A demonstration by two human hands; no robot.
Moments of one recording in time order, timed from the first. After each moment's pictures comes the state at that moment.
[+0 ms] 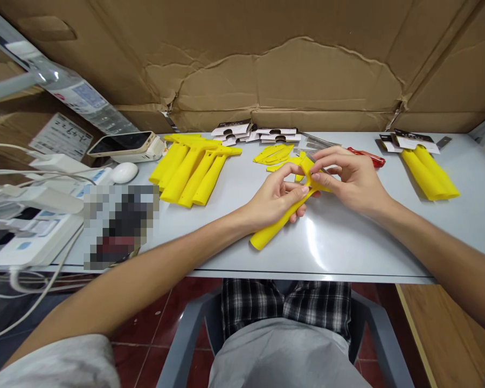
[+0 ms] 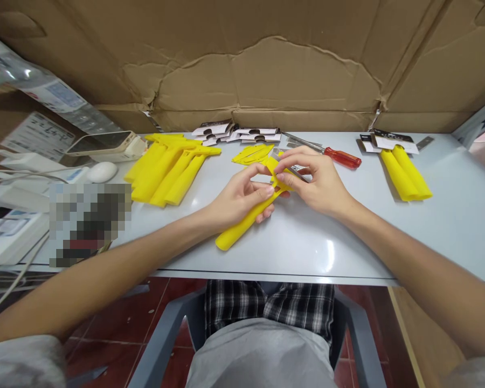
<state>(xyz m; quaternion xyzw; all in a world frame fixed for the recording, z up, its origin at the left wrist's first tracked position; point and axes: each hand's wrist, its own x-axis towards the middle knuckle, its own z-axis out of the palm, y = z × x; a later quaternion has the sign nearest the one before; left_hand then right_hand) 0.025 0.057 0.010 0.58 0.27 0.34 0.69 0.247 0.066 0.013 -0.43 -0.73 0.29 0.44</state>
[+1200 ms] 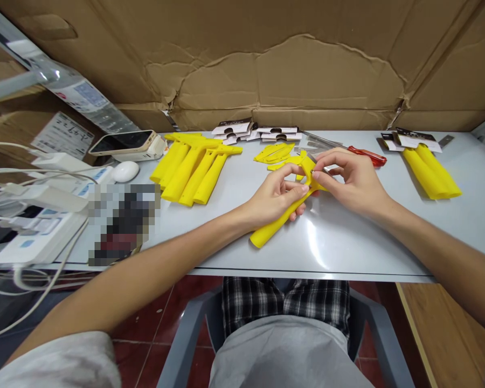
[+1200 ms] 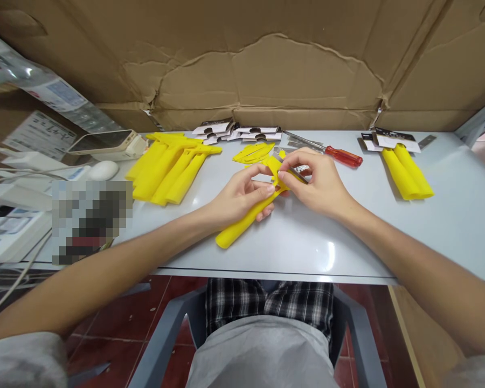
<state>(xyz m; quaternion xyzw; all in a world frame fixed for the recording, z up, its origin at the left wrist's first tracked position) 0.024 0.059 0.007 0.58 0.29 0.34 0.69 0.240 0.061 0.016 -0.46 -0.71 0.28 0.44</state>
